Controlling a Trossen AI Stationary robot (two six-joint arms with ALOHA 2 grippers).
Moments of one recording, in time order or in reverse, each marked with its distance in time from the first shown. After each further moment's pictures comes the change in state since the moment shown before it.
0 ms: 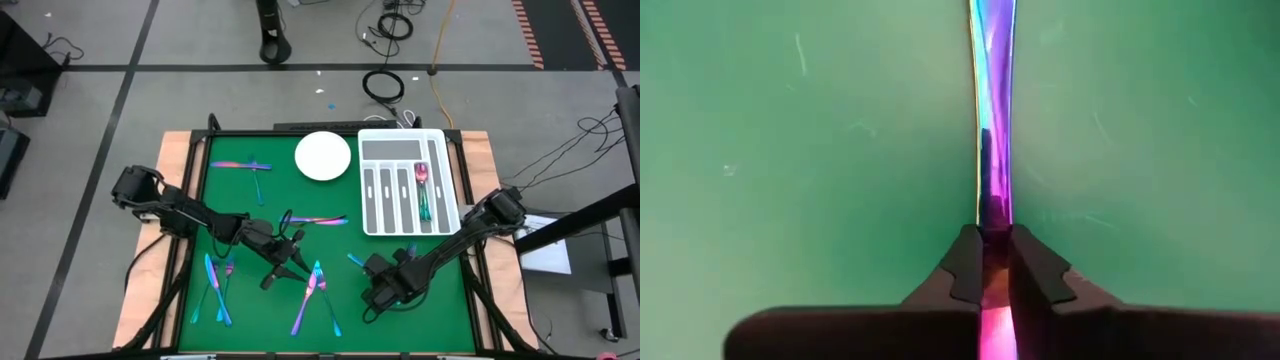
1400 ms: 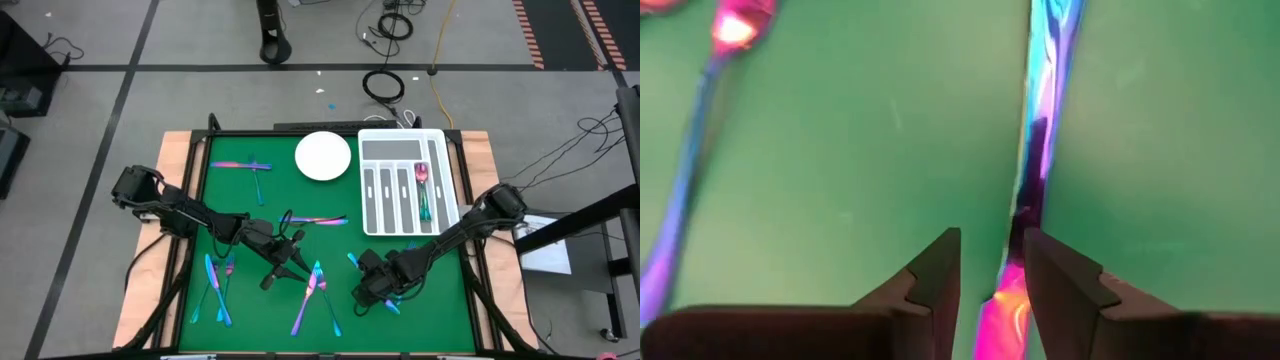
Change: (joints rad) left arm 0.000 0.000 0.000 0.000 -0.001 0.001; right arm -0.072 -0.027 0.004 0.126 -0.078 -0.004
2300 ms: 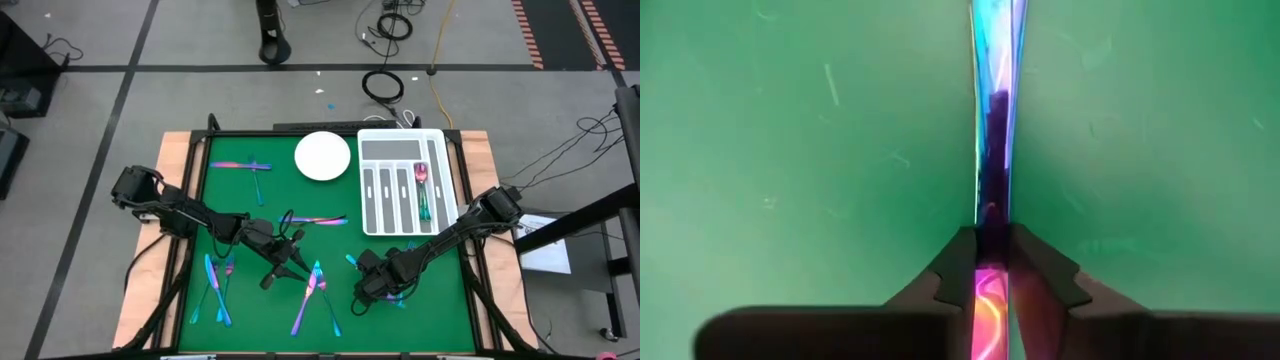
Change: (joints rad) left arm 0.005 0.000 0.000 -0.026 0.000 0.009; right arm -0.006 0.100 0.008 -0.082 -0.052 -0.050
